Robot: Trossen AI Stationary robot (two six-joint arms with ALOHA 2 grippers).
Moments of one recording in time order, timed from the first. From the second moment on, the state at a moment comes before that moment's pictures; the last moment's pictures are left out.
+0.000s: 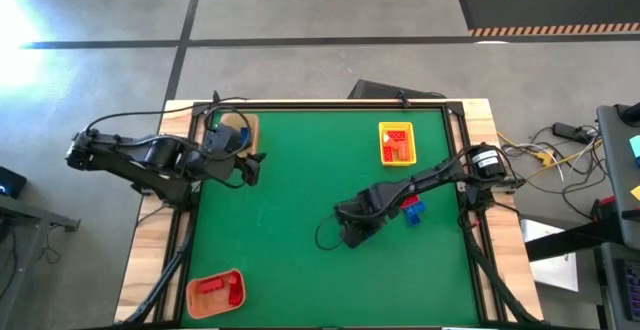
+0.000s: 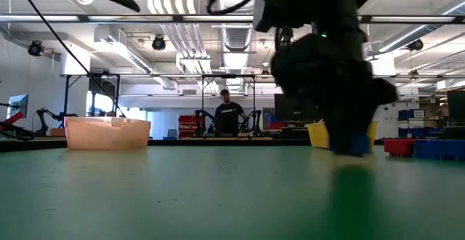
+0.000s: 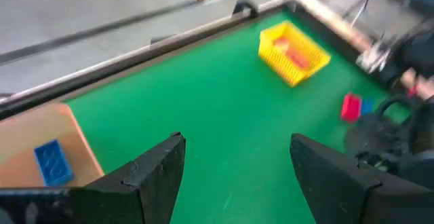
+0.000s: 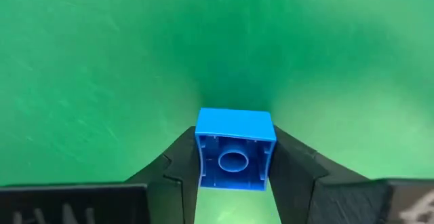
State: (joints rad) left arm -0.20 1.01 1.17 -0.94 -0.70 -0.91; right arm 0.18 1.91 1.25 -0.79 -0.24 1.12
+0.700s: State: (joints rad) left arm -0.20 0.85 1.17 -0.45 -1.06 -0.59; right arm -0.26 2.32 1.85 0.00 -0.26 0.56
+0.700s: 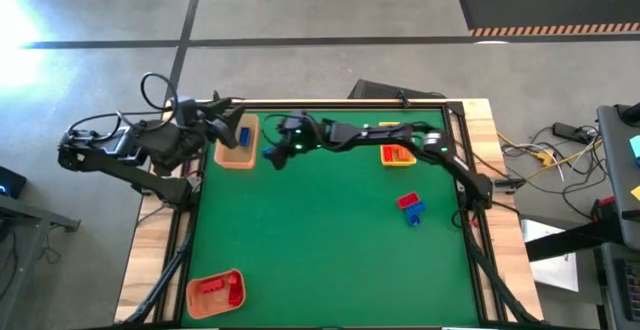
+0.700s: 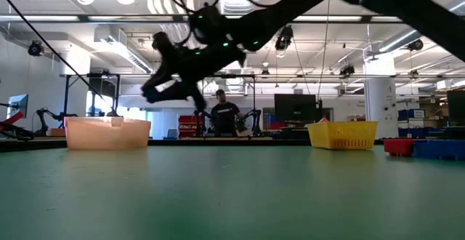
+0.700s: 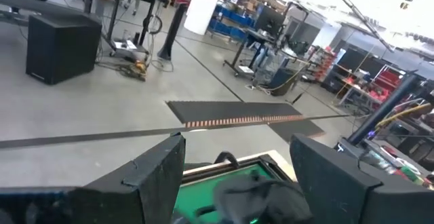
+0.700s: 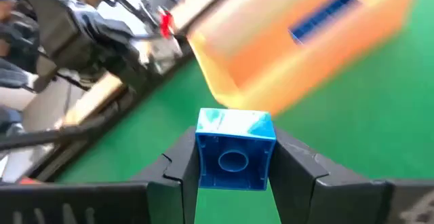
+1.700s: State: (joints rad) left arm -0.20 0.84 1.17 -0.43 -1.06 -0.59; right arm -0.31 2.47 2.33 -0.48 -0.35 0.50
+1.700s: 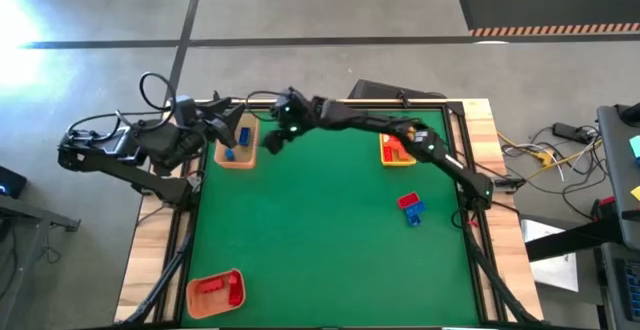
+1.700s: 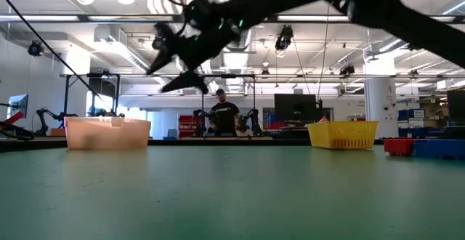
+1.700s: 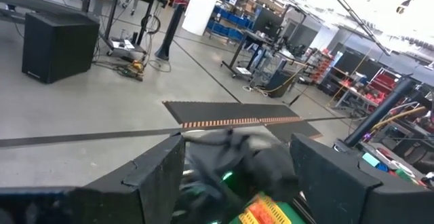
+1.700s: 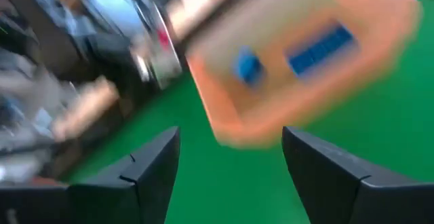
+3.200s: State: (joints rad) left arm -0.20 0.87 1.17 -0.43 -1.06 -0.46; right arm -0.07 1.73 0.93 -0.97 -0.09 0.01
